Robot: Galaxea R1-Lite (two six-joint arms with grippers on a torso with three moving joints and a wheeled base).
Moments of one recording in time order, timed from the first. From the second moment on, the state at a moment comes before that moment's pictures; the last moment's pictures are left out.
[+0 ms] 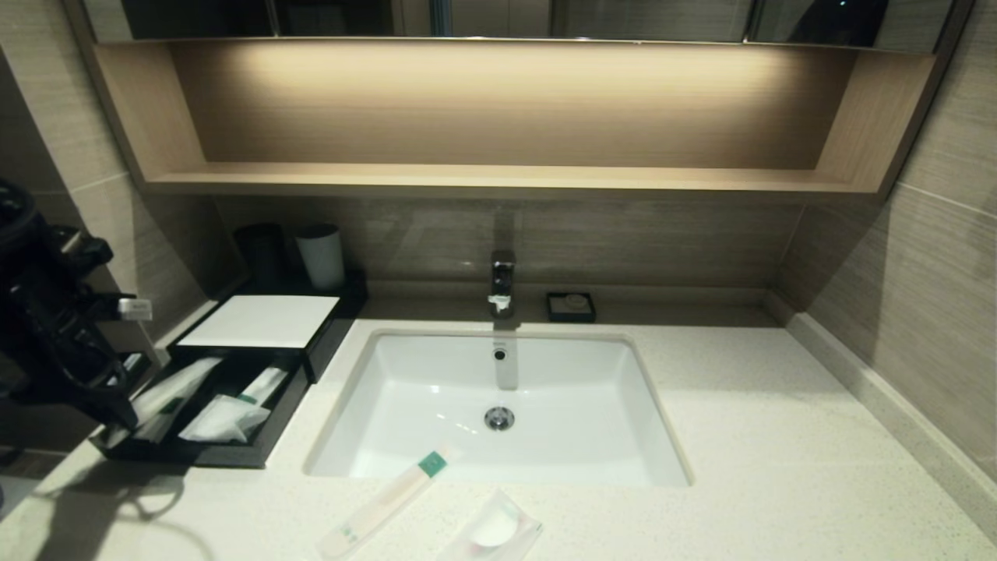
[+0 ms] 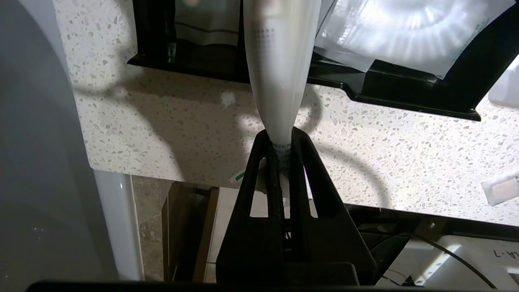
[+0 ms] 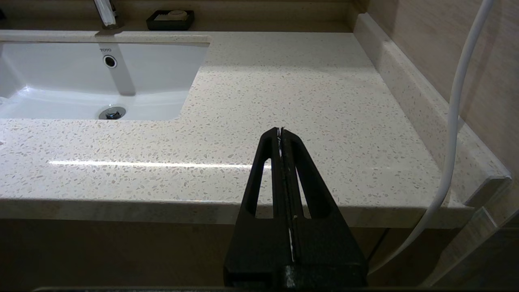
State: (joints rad) left arm 0.34 2.01 -1.68 1.11 -0.07 0.23; right arm 0.00 0.00 0.00 0.00 0.00 0.00
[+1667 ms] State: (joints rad) left arm 0.30 2.17 -1.79 1.00 -0.08 0.25; right arm 0.00 0.00 0.00 0.00 0.00 0.00
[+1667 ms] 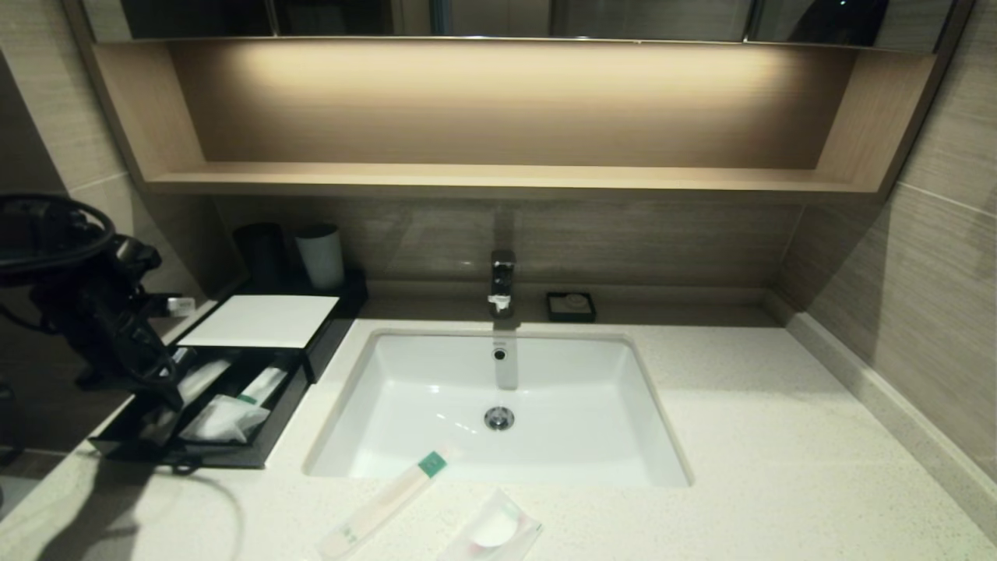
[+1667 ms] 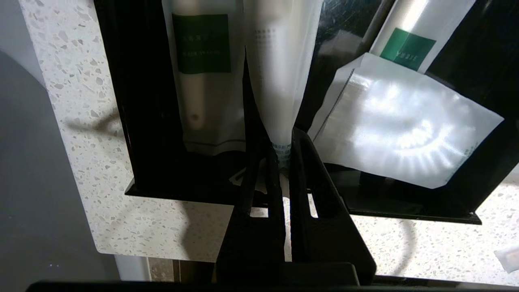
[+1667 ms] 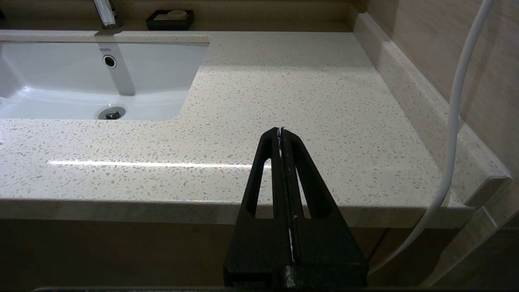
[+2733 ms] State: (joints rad) left arm 0.30 2.19 -1.78 0.92 -0.15 0.25; right arm 0.00 0.00 0.00 0.00 0.00 0.00
